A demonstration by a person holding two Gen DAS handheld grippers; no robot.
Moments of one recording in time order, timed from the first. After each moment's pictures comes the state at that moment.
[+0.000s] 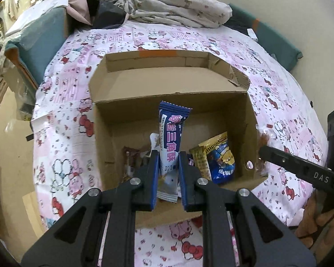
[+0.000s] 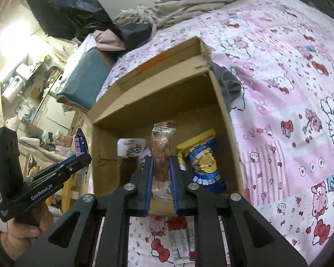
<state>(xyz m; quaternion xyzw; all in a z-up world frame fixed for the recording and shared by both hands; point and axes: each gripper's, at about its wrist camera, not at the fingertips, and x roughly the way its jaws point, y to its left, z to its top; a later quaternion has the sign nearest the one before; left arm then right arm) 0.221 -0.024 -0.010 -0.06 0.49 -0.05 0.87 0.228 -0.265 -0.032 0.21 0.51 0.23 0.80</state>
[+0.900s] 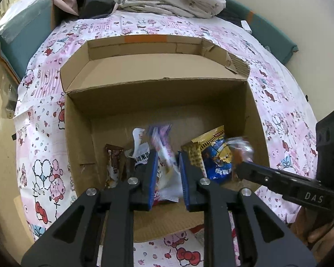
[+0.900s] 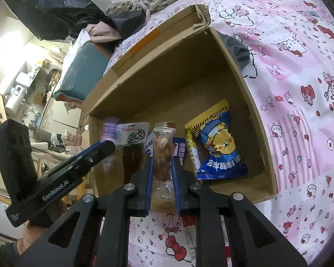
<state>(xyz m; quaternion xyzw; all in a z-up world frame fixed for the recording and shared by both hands) 0.237 -0.035 -0.038 -0.07 0.51 -0.08 0.85 0.229 -0.250 -0.063 0.26 0.54 0.25 0.76</state>
